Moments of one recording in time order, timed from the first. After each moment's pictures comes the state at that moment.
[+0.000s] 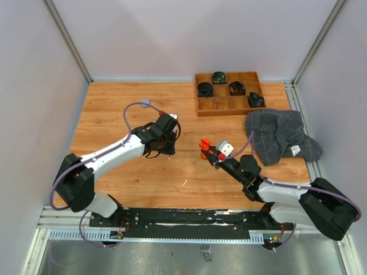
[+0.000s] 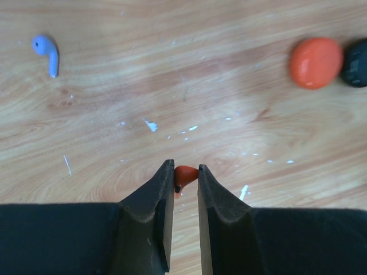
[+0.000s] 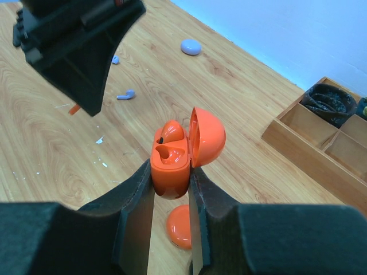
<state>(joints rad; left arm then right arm) -0.70 1.50 1.05 -0.58 -0.13 -0.47 0.79 1.17 0.18 1.03 -0.06 -0.22</state>
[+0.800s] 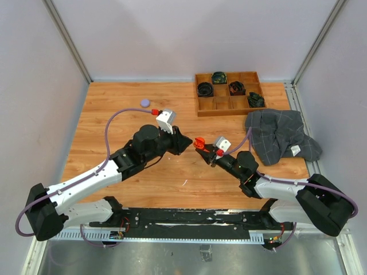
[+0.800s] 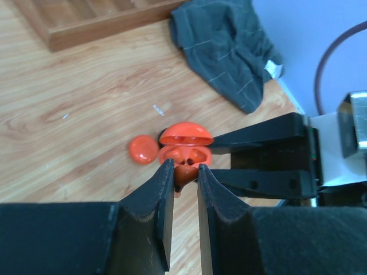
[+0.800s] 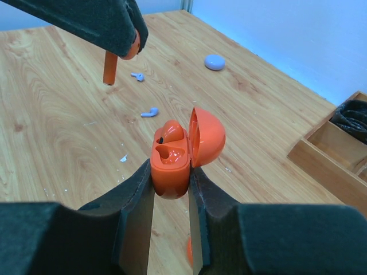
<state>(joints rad) -0.85 1.07 0.81 0.00 -0.05 -0.48 0.79 1.22 0.25 1.04 -0.14 -0.15</state>
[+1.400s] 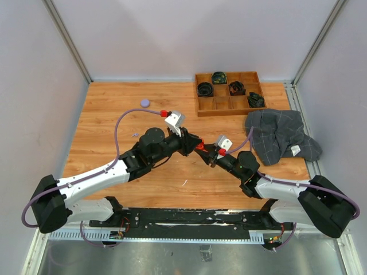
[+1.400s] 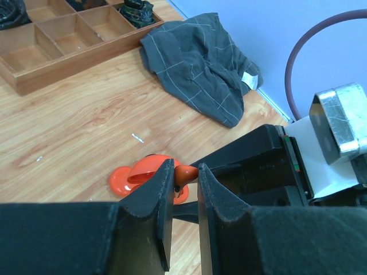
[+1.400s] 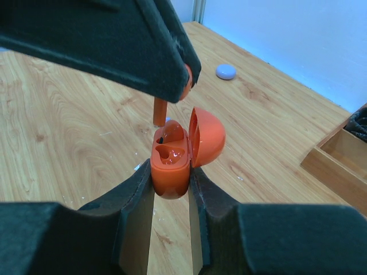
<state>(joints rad) -0.92 1.15 0.78 0.26 -0.04 -0.41 0.79 1.20 0.26 1.04 -0.18 -0.10</state>
